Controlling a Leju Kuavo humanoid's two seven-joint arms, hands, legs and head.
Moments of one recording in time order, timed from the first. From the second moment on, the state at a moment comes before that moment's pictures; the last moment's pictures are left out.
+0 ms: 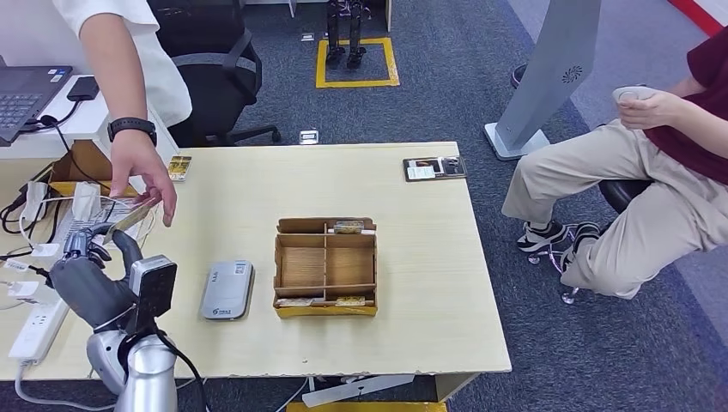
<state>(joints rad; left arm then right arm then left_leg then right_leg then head) -0.17 -0.30 0.27 -1.51 -0.86 0.70 -0.50 -0.15 0.26 -1.56 -0.37 1.21 -0.69 -0.36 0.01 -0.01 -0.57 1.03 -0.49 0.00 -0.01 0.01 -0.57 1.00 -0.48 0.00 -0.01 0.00</state>
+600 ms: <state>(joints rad) -0.30 -0.33 0.27 -1.38 -0.84 0.70 -0.46 -0.16 0.26 -1.56 -0.36 1.23 -0.69 -0.36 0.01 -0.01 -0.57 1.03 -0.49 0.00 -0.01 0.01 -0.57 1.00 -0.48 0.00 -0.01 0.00</state>
